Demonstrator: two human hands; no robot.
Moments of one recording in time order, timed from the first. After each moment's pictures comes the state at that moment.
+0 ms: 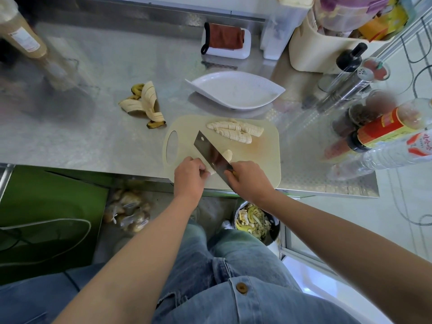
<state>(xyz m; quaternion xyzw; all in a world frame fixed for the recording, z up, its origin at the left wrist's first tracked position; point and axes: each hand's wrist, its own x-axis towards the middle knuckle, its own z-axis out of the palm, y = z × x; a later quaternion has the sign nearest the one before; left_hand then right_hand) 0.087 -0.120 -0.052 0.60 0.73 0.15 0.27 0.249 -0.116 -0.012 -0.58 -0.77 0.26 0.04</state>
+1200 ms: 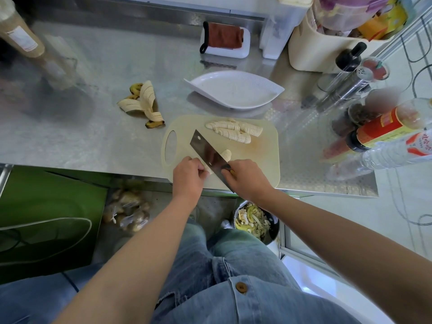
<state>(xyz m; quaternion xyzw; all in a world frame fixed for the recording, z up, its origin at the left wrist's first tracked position) 0.088 -0.120 -0.054 0.60 0.73 0.17 0.27 0.249 -0.112 -0.015 -0.57 -0.78 0.26 0.05</state>
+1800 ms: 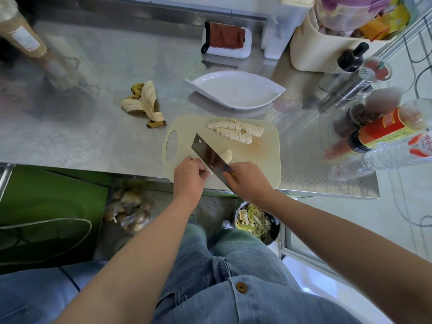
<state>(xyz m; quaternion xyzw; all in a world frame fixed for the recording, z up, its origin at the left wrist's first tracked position) 0.088 -0.120 -0.054 0.60 0.74 0.16 0.26 0.250 -0.114 -0.019 -0.57 -0.78 0.26 0.04</state>
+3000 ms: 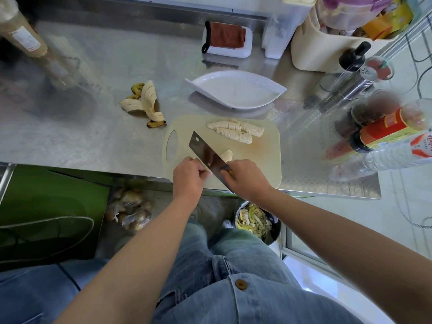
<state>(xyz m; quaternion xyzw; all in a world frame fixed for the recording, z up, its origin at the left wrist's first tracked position) 0.088 -0.121 -0.051 0.60 0.74 0.16 0.26 0.246 -0.108 -0.022 -0.56 -0.78 0.26 0.05</state>
